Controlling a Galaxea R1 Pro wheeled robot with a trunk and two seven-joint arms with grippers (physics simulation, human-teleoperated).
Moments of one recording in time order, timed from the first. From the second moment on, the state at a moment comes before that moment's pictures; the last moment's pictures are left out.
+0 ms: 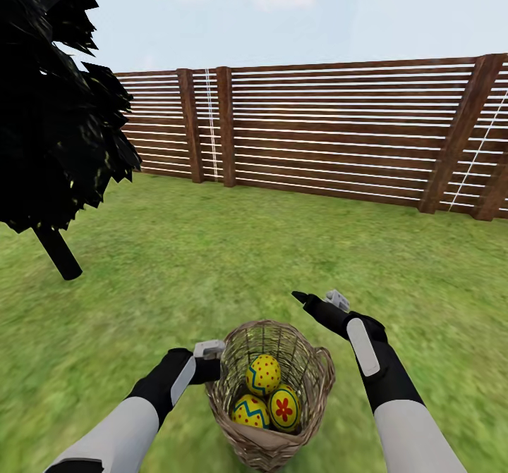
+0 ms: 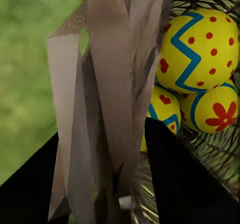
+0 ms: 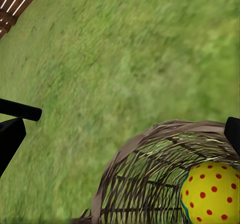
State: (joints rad) left arm -0.70 -0.13 0.01 -0.46 0.13 0.59 -0.02; right arm -0.62 0.09 -0.18 -1.00 -0.55 0.63 0.12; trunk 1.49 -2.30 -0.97
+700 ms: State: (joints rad) left arm -0.70 -0.13 0.01 -0.47 0.11 0.59 -0.02; right arm -0.62 0.09 -0.18 -1.00 -0.55 0.63 0.12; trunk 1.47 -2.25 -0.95
